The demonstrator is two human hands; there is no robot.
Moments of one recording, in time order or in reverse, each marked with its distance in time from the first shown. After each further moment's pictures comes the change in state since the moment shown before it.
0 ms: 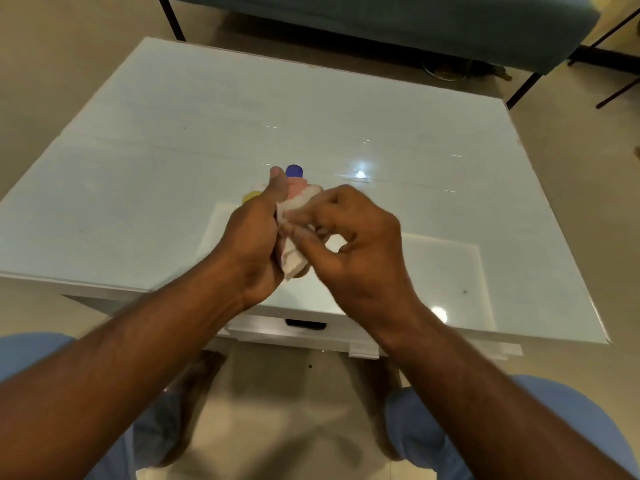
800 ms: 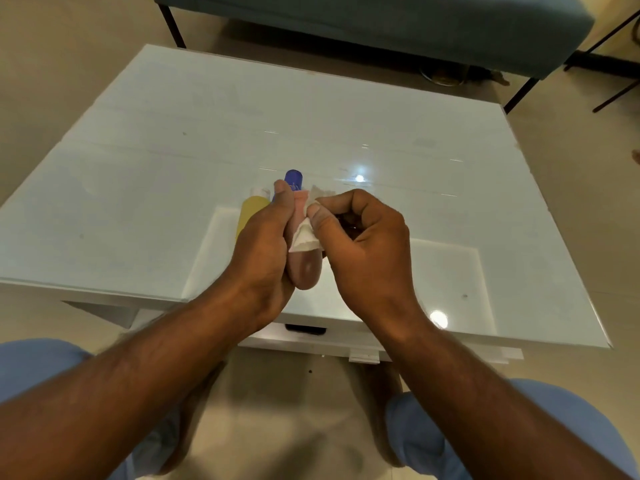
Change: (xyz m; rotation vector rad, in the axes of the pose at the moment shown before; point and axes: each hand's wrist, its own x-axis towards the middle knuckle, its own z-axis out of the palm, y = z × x) left_hand -0.004 -0.017 0.008 0.033 0.091 0.131; right_hand 0.002 -0.004 0.000 0.250 0.143 0.404
